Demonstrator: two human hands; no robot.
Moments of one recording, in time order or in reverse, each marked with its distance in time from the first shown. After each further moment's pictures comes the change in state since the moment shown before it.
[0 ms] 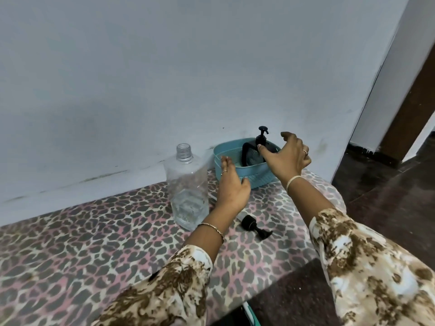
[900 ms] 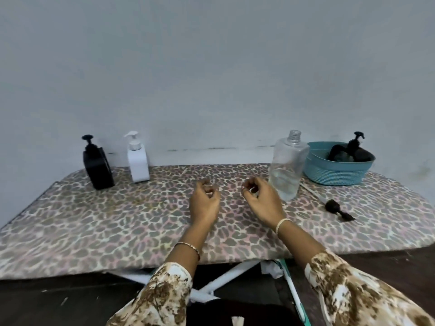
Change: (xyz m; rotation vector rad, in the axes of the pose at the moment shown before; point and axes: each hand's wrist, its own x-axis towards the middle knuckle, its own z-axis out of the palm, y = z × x) left_hand -0.190 -0.150 -0.182 -0.232 0.649 -0.369; right_hand -0.278 -0.102 0.038 0.219 -0.639 -0.511
